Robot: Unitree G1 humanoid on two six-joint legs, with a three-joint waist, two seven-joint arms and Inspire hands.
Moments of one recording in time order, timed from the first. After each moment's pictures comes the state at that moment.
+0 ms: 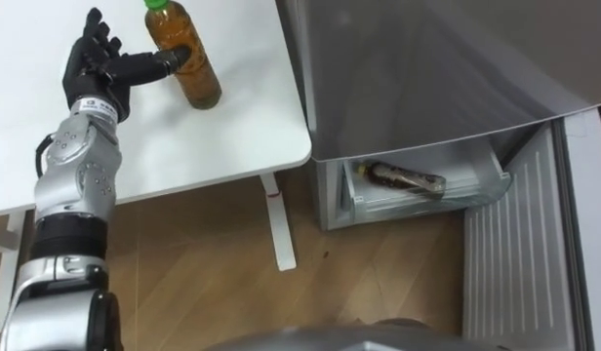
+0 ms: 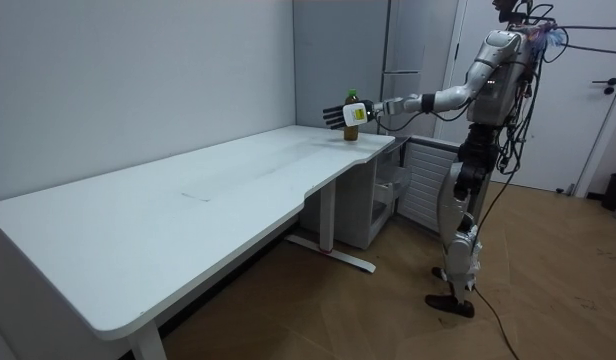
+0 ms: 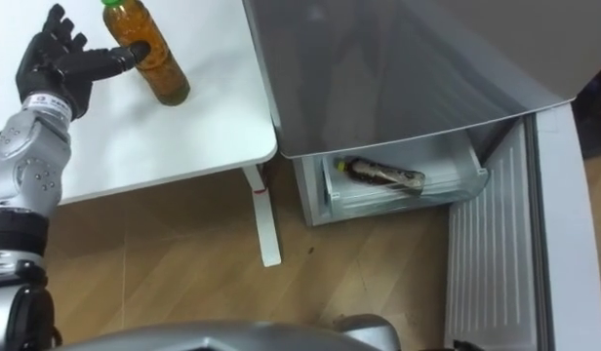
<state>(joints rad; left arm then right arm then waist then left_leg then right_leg) -0.30 0.35 0.19 0.47 -0.50 0.12 0.03 0.12 -0.26 -0.18 1.28 0.00 0.09 0.01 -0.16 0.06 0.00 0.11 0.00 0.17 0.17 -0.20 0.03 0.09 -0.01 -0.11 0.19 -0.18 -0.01</state>
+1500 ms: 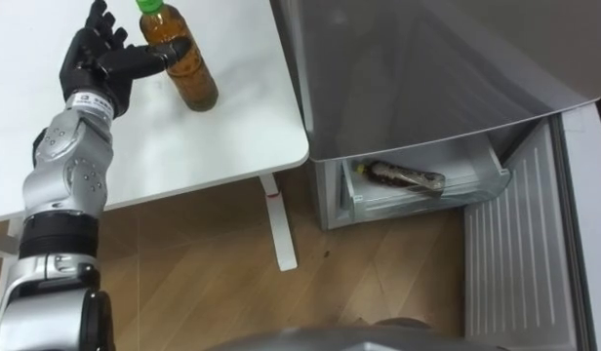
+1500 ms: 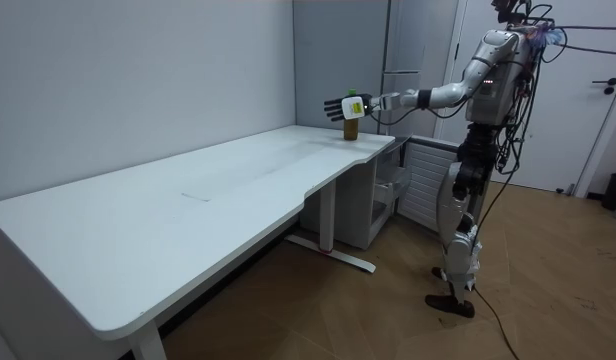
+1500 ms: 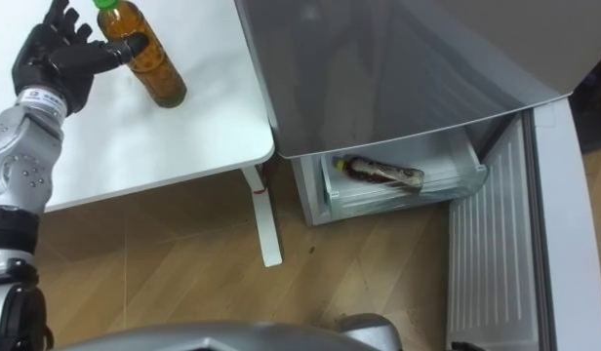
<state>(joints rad) -0.31 0.38 0.19 0.46 -0.56 0.15 -0.03 0.10 -0.27 -0.18 1.28 -0.09 0.13 0.04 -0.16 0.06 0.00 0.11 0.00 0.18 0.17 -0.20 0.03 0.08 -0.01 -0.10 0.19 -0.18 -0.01</state>
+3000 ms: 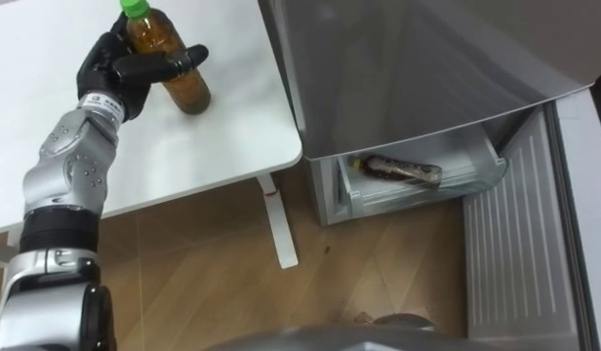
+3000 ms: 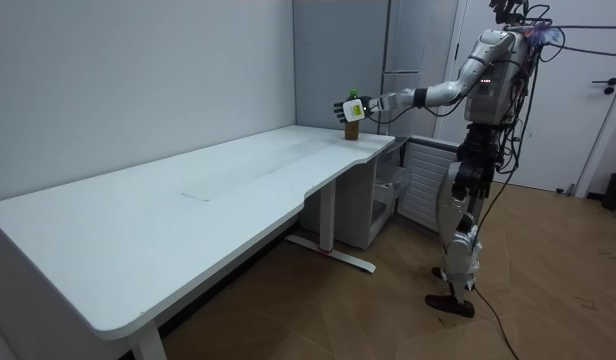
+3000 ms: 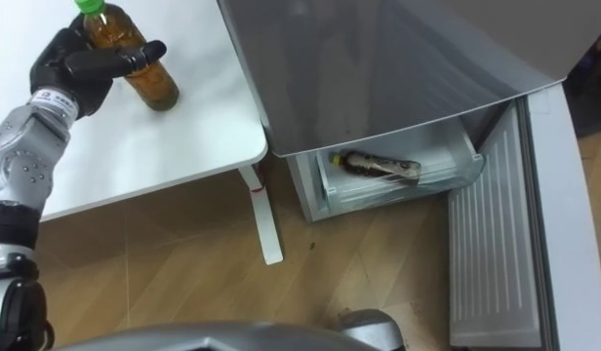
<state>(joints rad) -0.32 0.38 0.18 0.48 -0.56 0.22 -0.14 0.10 -0.27 -0.18 1.27 -0.14 0.18 0.05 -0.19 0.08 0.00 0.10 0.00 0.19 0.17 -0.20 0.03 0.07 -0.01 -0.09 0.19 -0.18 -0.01</state>
